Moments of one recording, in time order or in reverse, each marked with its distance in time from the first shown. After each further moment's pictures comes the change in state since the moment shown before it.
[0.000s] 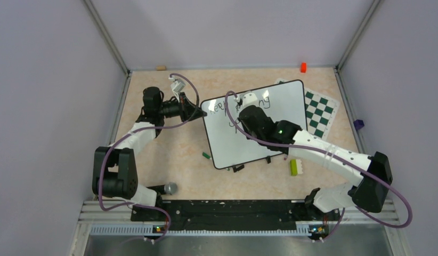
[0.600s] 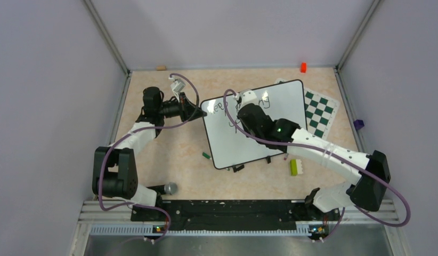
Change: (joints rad) left arm 0.000 0.000 0.000 -0.006 -0.004 0.001; right arm -0.002 0.016 0.019 -0.003 0.024 -0.008
